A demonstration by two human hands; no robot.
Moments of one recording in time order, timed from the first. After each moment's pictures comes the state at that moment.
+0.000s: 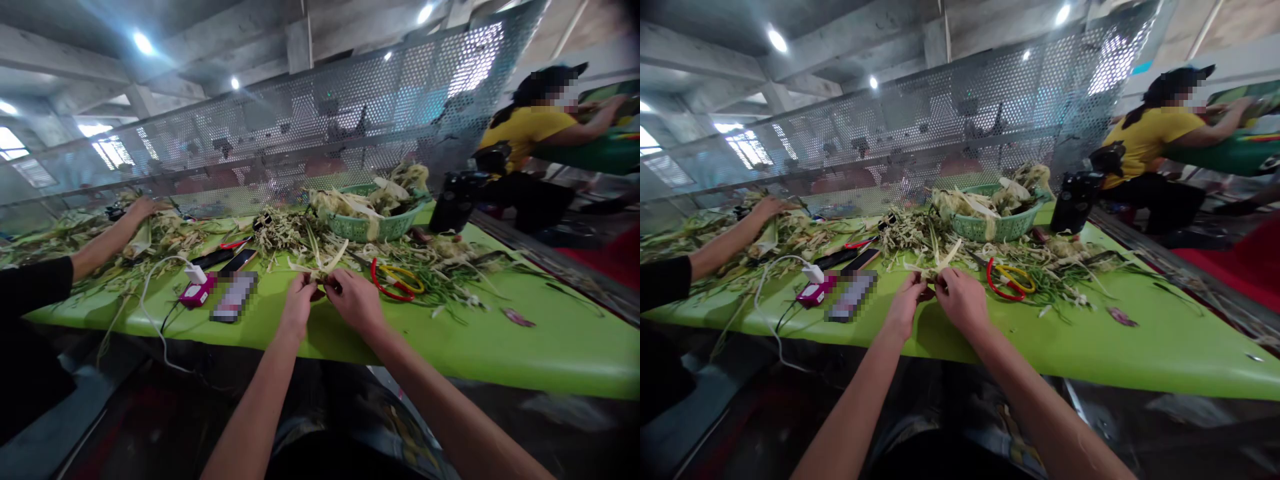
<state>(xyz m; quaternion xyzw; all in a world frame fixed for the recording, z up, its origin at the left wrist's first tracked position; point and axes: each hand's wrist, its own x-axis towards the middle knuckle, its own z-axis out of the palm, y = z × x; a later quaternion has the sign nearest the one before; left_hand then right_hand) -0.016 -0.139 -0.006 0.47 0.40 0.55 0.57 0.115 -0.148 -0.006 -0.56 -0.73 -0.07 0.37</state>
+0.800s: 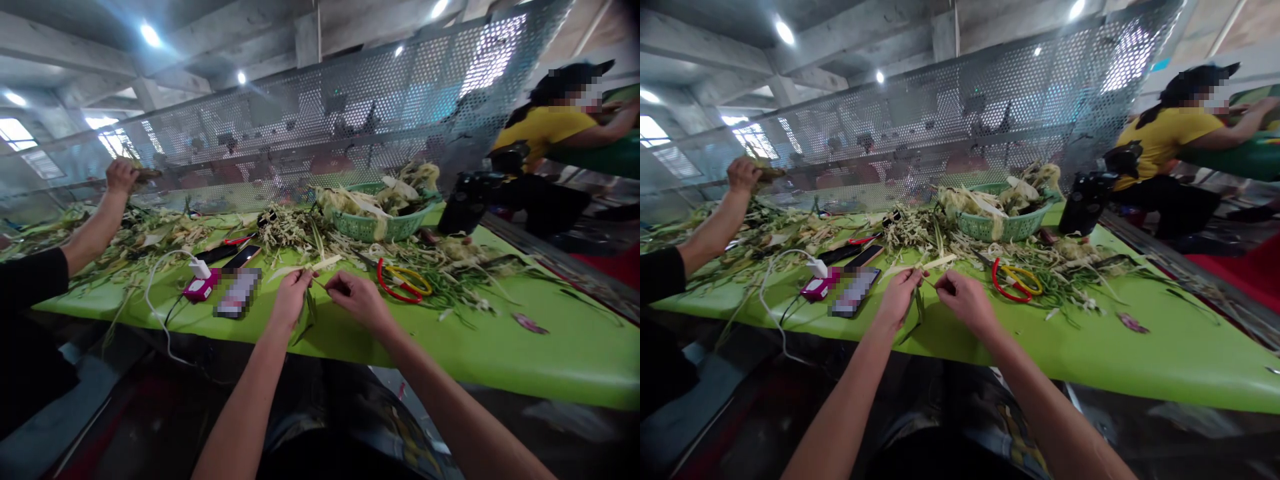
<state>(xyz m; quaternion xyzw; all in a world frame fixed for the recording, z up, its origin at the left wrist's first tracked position) -0.042 -0.126 -0.005 0.54 0.44 0.55 0.46 0.124 -0.142 -0.011 -0.47 -0.74 0.23 0.43</state>
